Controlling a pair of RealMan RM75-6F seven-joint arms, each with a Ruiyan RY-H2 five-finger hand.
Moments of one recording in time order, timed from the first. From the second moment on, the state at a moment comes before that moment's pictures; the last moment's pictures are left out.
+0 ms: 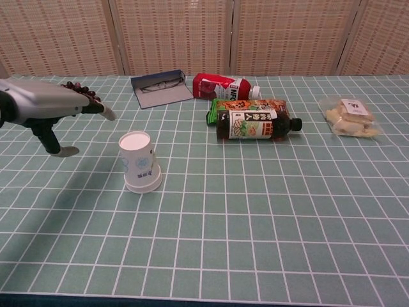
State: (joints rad) left arm -0.86 -1.26 -0.10 -1.84 0.66 0.96 0.90; right arm 0.28 -1.07 0.03 -1.34 -1.57 1.28 0.57
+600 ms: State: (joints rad) left arm -1.01 -1.32 -0.07 -1.89 0.47 1.08 1.03; right arm 0.28 -1.06 0.03 -1.31 -1.58 1.29 0.66
